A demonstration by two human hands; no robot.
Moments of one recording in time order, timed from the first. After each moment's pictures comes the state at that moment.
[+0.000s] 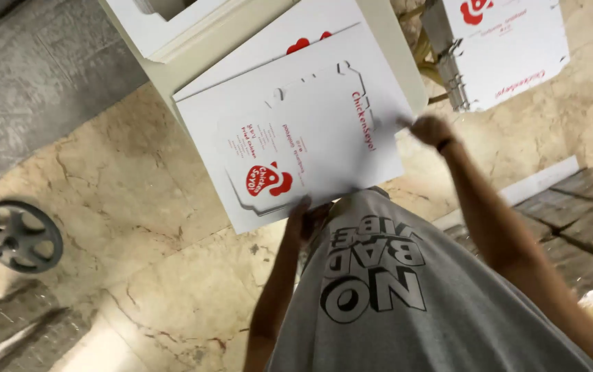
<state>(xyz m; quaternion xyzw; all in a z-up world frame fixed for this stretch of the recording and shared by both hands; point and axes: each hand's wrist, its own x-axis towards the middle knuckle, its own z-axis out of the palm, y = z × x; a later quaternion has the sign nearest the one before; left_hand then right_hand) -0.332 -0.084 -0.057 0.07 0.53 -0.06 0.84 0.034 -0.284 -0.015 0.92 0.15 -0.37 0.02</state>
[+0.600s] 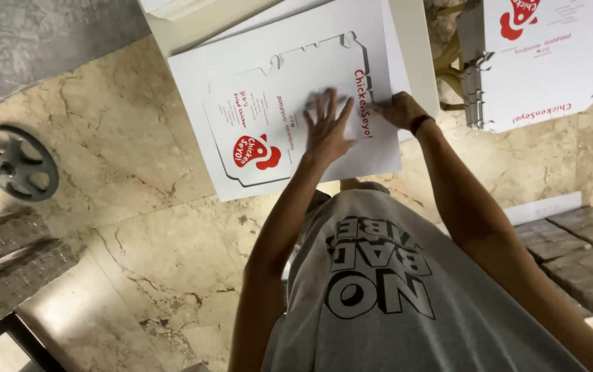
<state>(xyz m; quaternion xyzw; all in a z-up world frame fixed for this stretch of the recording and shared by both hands) -0.088 -0.043 -0.002 0.92 0.18 -0.20 0.29 0.077 -0.185 -0.019 0.81 0.11 -0.49 -0.29</state>
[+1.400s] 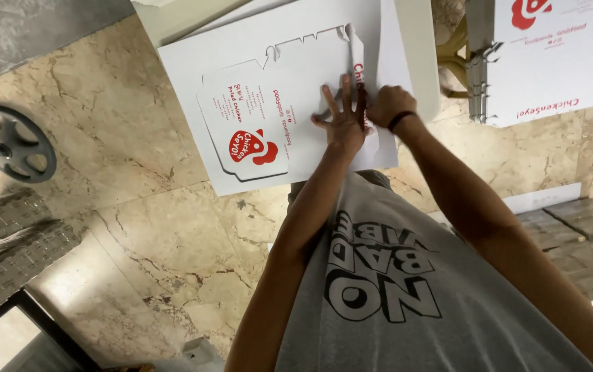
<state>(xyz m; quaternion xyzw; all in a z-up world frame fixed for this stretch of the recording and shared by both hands) -0.028 -0.080 0.012 0.87 0.24 -0.35 0.24 0.088 -0.164 -0.058 0.87 0.25 -0.42 -0.02</state>
